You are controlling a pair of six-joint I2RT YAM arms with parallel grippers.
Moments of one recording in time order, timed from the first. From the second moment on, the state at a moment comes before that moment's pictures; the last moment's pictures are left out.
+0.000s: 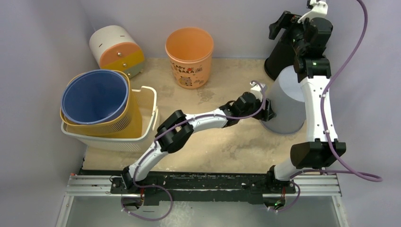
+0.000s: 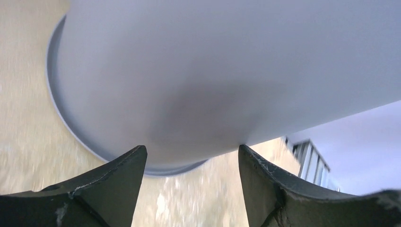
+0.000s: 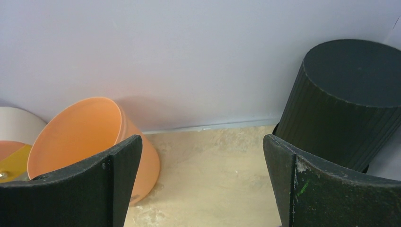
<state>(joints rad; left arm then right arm) -1.04 2.36 1.85 0.21 0.10 -0.62 -0.03 1.53 1.84 -0.35 -0.06 0.23</state>
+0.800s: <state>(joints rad) -0.82 2.23 1.93 -0.15 0.03 -0.43 -0.03 1.39 1.46 -0.43 -0.07 0.21</state>
